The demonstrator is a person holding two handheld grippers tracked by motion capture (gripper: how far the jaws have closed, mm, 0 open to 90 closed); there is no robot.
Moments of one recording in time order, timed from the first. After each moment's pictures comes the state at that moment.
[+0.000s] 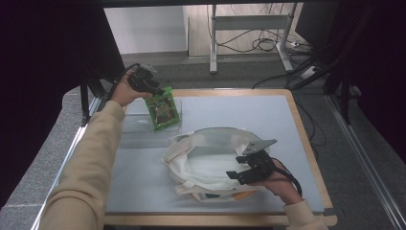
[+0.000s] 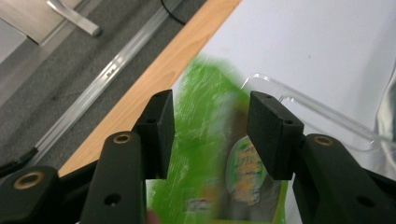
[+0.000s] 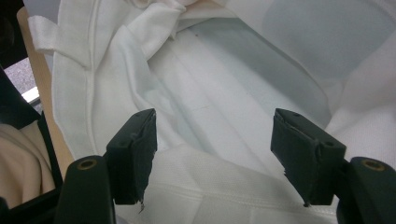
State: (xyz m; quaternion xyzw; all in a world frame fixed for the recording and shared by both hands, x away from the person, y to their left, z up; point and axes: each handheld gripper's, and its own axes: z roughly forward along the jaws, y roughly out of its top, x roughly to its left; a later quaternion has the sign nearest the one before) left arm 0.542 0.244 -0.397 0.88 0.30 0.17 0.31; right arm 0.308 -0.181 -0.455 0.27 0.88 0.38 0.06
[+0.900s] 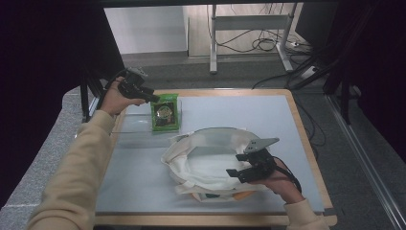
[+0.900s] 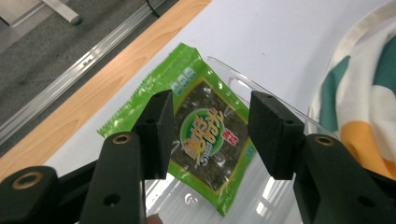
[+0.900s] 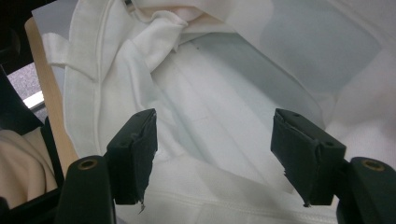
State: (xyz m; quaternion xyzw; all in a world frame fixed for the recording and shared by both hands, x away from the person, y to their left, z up) left arm 0.494 0.257 -0.388 0.87 0.33 0.12 0.34; right arm 0.308 -0.182 -0.446 0.26 0.88 0.39 0.06
